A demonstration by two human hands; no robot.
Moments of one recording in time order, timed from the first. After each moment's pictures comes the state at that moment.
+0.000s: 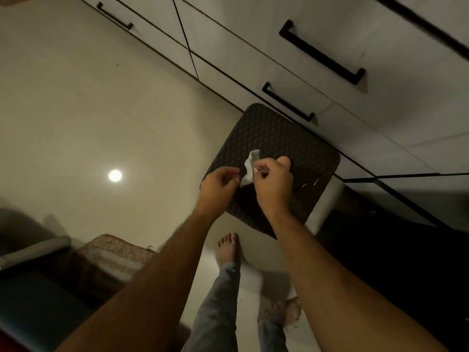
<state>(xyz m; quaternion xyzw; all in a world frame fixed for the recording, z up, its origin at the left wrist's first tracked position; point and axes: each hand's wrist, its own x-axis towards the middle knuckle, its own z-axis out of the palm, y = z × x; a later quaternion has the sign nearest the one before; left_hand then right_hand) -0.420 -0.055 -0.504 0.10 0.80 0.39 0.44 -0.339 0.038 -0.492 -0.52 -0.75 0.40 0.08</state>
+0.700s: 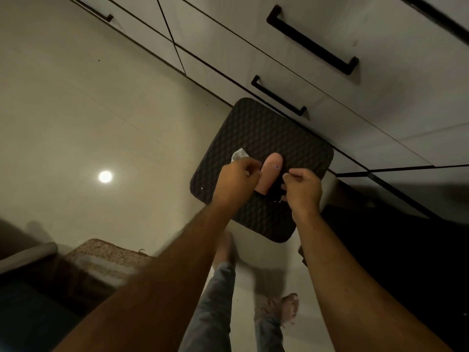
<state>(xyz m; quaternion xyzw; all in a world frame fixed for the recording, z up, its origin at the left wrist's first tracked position) -0.402 -0.002 -0.515 0.27 0.80 0.32 0.44 -0.277 0.082 -0.538 -0.70 -0.53 0.47 0.06</state>
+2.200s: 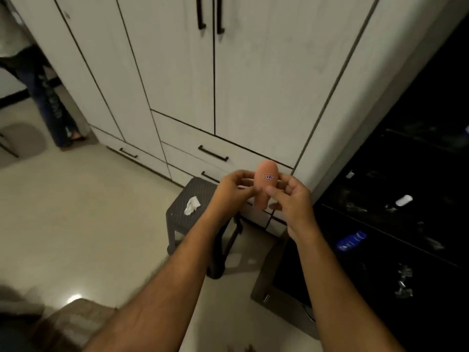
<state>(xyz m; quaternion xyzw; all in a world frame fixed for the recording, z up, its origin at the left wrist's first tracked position) -0.097 -0.097 -0.081 0.38 0.68 0.52 0.36 0.034 -0.018 -0.086 -0.40 -0.58 0.63 0.32</state>
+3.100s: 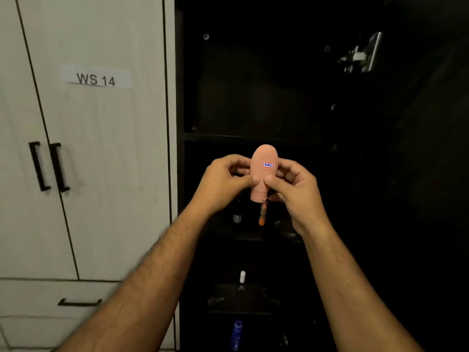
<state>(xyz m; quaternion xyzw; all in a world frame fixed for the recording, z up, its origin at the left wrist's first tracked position) 0.146 0.031 0.211 0.69 0.44 0.54 0.20 0.310 0.046 0.195 -0.32 -0.62 0.38 0.61</state>
